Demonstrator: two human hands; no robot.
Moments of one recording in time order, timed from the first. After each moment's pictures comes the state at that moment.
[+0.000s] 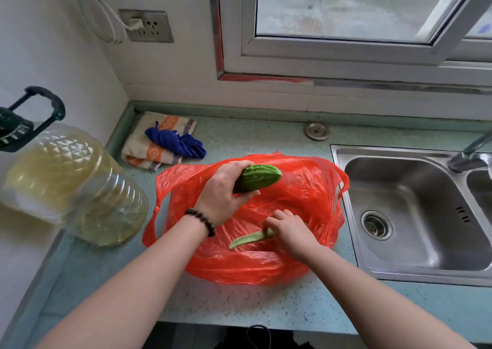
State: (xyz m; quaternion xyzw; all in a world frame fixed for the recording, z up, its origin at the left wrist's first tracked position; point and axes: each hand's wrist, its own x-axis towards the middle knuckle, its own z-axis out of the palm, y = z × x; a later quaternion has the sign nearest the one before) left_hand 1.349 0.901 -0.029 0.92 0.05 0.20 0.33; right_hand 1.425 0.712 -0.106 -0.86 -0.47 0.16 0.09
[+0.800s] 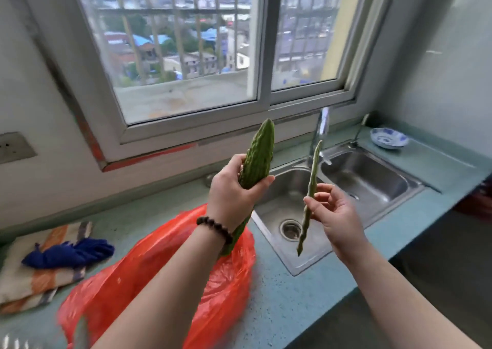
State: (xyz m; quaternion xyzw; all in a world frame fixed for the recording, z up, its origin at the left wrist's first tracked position) left_hand 1.420 0.756 0.105 0.82 -0.09 0.22 0.52; right_hand 1.392 0.555 0.079 -0.70 0.03 -0.08 0.71
